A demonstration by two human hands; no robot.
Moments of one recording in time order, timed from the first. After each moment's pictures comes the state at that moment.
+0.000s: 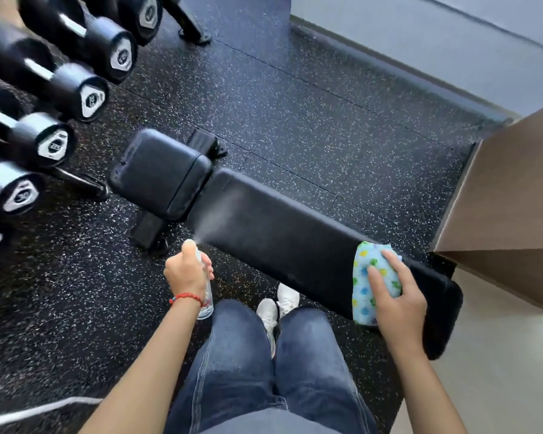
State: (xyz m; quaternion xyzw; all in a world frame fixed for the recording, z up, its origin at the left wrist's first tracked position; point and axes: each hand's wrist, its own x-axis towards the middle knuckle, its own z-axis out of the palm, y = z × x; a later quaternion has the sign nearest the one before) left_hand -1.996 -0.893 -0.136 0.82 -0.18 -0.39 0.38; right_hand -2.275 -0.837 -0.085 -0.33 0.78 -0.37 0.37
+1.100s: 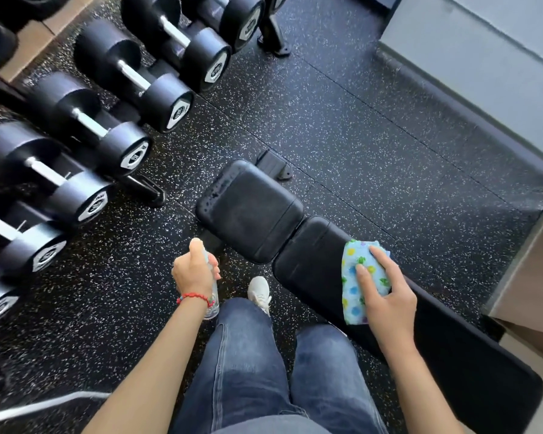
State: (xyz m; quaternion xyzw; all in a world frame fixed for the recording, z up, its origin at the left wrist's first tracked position) left_hand -1.713 -1.039 -0.145 0.84 -0.11 -0.38 0.37; right_hand -1.974 -1.031 -0.079 -0.41 0.75 -0.32 0.42
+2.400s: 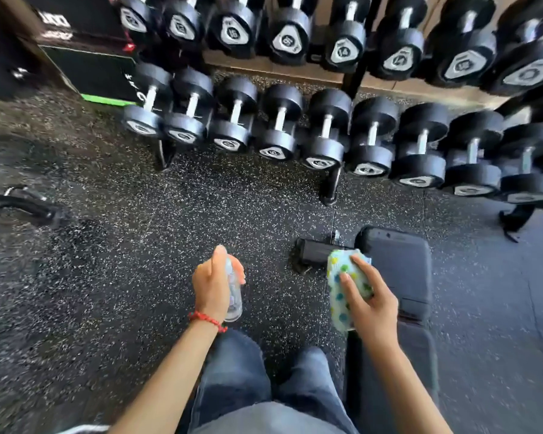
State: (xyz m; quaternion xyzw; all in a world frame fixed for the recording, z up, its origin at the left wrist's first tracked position) left_hand -1.742 -0.710 -0.039 0.80 0.11 -0.06 0.59; right_hand -1.843 -0.908 -0.039 -0.77 0.32 -0.11 0.55
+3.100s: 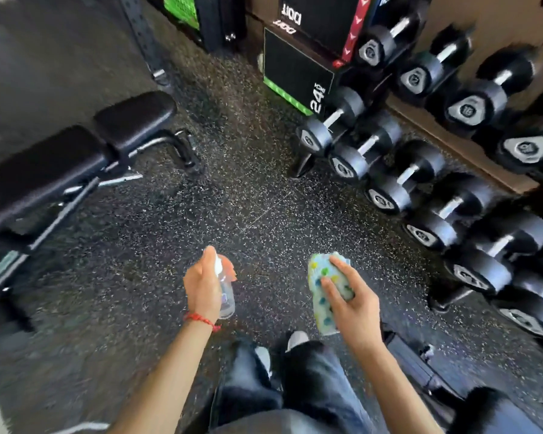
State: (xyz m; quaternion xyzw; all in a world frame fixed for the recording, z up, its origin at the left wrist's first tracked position) left_hand -1.637 -0.393 -0.042 0.68 0.39 0.13 0.61; right_hand -1.606 -0.616 -0.042 -0.84 0.01 0.09 0.53
